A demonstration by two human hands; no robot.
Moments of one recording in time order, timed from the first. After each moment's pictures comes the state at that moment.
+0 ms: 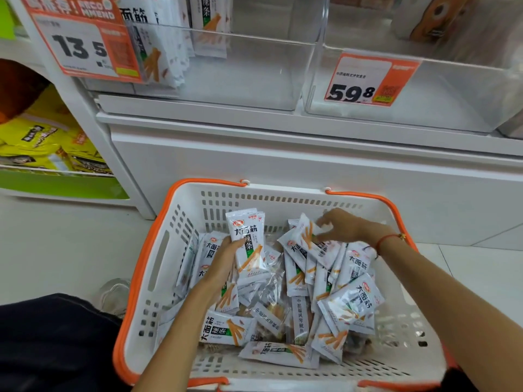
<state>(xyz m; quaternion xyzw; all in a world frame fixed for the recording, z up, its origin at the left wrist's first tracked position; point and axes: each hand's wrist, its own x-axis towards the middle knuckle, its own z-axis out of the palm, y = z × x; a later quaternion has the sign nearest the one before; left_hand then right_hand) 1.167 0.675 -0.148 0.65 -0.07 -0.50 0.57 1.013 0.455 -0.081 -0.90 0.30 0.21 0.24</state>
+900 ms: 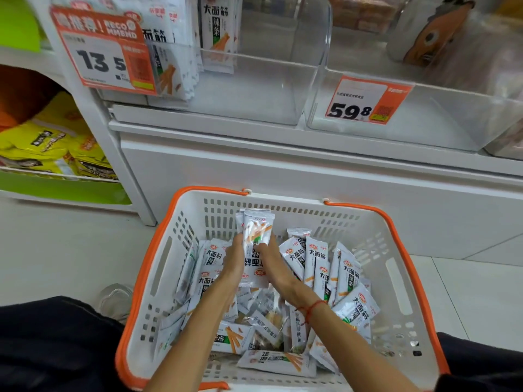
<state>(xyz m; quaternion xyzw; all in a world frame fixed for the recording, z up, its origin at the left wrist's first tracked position) 1.155 0.655 -0.132 0.66 0.00 -0.49 0.57 1.075 0.609 -0.104 -0.67 0.36 -0.14 0.64</state>
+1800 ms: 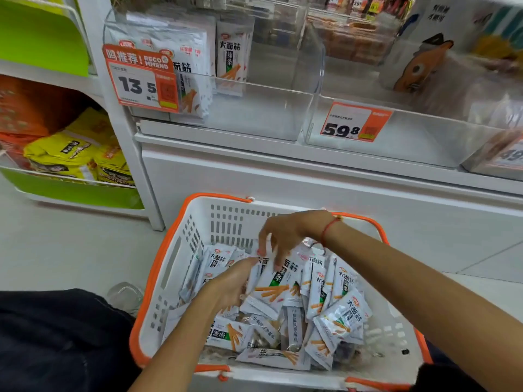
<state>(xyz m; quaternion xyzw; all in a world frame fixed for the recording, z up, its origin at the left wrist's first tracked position) 1.146 0.689 -0.116 0.62 -0.06 -0.64 0.44 1.096 0.564 0.019 -0.91 0.14 0.36 0.17</state>
